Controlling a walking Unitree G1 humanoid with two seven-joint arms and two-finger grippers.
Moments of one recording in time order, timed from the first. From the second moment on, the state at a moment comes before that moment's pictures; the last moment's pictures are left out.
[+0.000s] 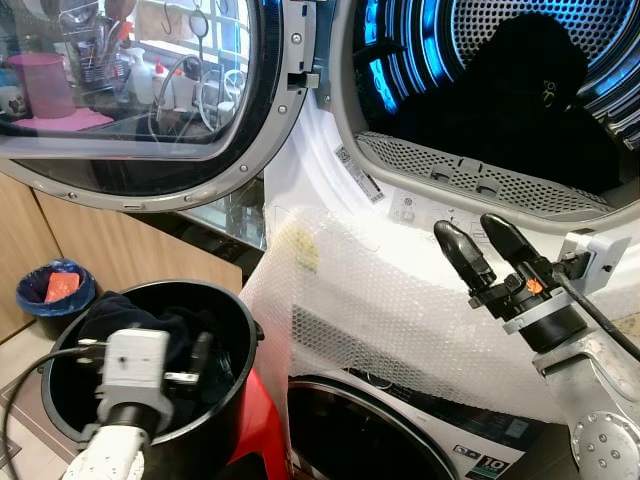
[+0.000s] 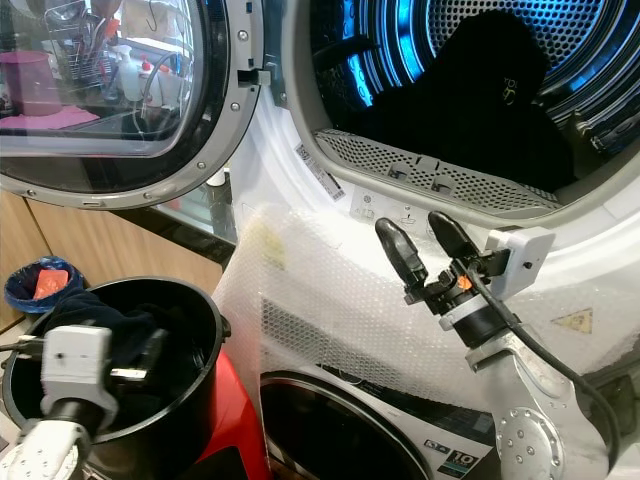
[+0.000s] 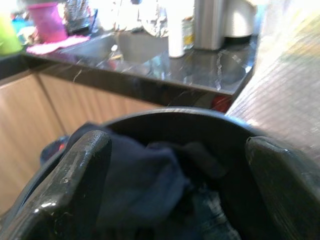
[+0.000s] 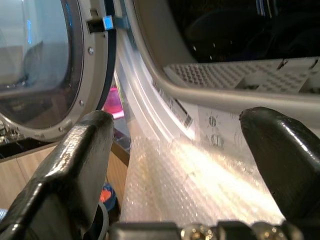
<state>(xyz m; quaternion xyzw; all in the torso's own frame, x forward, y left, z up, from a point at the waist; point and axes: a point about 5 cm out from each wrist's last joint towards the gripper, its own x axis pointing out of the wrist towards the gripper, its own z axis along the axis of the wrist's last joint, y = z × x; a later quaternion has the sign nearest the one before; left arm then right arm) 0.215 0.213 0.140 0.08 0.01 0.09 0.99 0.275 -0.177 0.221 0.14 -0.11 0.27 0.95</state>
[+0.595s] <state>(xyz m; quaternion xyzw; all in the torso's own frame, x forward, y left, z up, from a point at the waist) 0.222 0.272 0.115 0.11 0.05 0.16 0.98 0.265 -0.177 0.199 0.09 -0.07 0.30 0.95</state>
